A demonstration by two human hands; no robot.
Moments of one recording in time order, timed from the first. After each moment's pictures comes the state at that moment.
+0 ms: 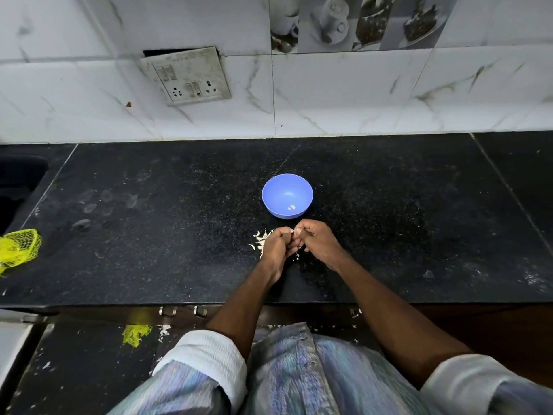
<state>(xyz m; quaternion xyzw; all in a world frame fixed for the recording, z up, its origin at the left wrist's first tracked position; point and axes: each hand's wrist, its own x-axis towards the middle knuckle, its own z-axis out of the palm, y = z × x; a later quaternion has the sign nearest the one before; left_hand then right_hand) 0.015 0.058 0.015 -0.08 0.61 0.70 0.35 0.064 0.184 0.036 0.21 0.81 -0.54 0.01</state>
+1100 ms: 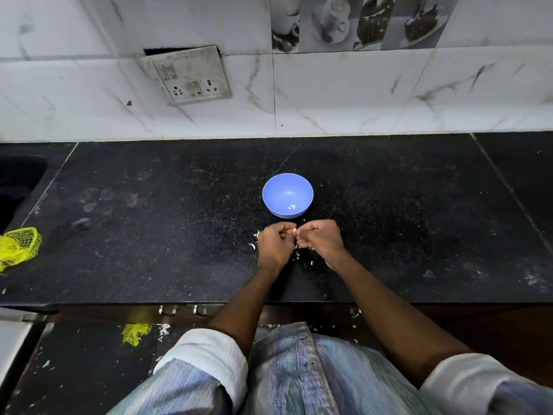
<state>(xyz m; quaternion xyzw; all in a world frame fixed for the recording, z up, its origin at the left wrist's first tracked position) 0.010 0.049 0.015 0.11 0.84 0.52 0.11 0.064 0.182 0.038 0.34 0.69 -0.64 -0.03</state>
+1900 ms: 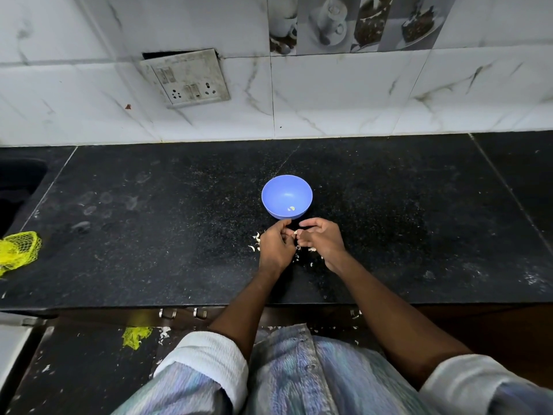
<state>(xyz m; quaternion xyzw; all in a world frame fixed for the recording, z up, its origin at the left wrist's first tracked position) 0.011 0.052 0.021 0.17 0.84 0.50 0.10 0.065 0.185 0.039 0.33 0.64 -0.69 -0.04</state>
